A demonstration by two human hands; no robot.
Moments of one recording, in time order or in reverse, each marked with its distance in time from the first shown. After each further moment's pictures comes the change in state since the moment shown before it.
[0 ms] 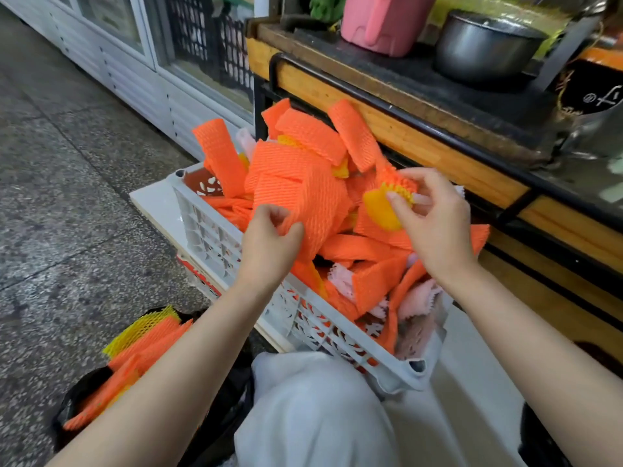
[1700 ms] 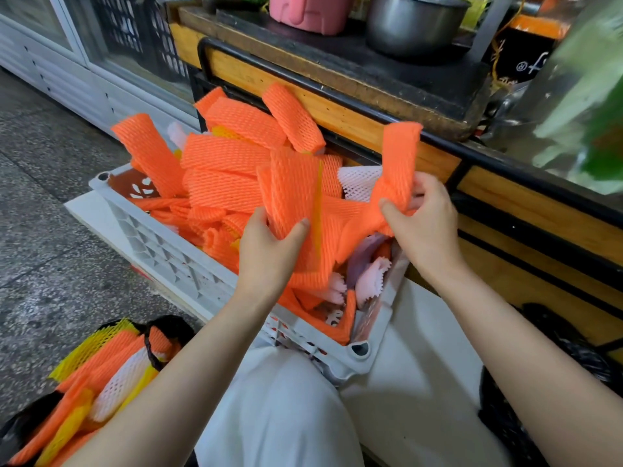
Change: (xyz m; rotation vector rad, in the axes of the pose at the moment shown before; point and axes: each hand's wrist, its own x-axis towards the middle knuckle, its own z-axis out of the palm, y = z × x) left_hand -0.031 0.014 0.066 -0.071 -0.062 0.044; right_hand -0.020 0.039 -0.047 -0.052 0.087 0.352
